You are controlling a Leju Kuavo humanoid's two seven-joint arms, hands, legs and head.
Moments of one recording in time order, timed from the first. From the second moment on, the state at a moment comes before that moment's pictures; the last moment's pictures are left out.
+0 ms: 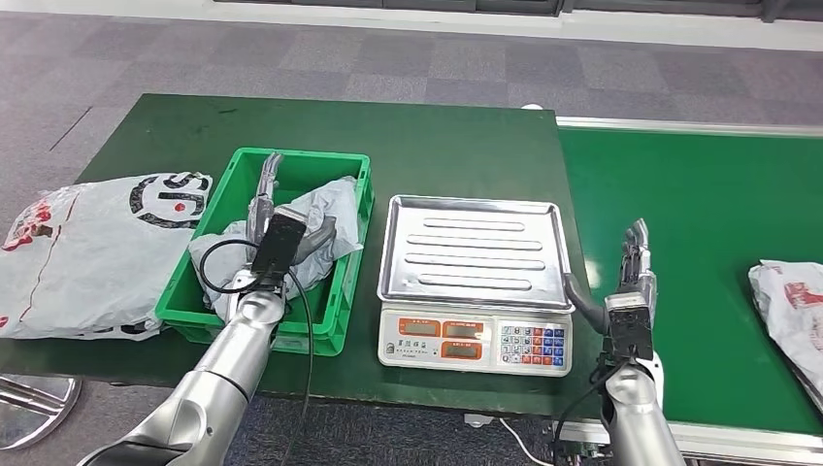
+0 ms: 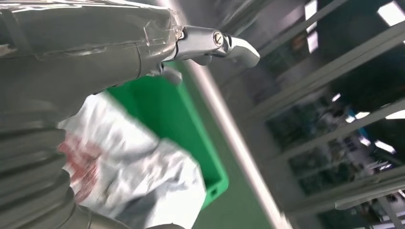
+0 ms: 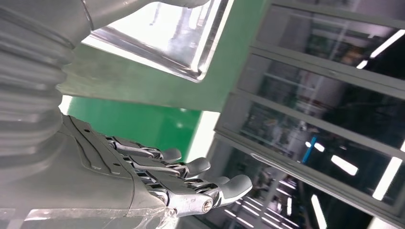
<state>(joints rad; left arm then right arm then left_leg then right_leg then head) -0.66 -0.22 -0.05 -0.69 -0.38 0.35 -0.64 -0.19 -0.04 -0.05 -1.15 0.19 -0.40 -0.70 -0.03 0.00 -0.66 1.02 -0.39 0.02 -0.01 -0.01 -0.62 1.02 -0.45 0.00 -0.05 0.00</state>
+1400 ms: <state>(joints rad) -0.58 -0.19 -0.07 -0.72 0.02 -0.14 -0.70 -0.38 -0.37 -0.29 -0.81 0.74 -0.53 -0.09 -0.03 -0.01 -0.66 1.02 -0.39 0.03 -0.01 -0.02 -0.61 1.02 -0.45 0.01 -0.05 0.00</state>
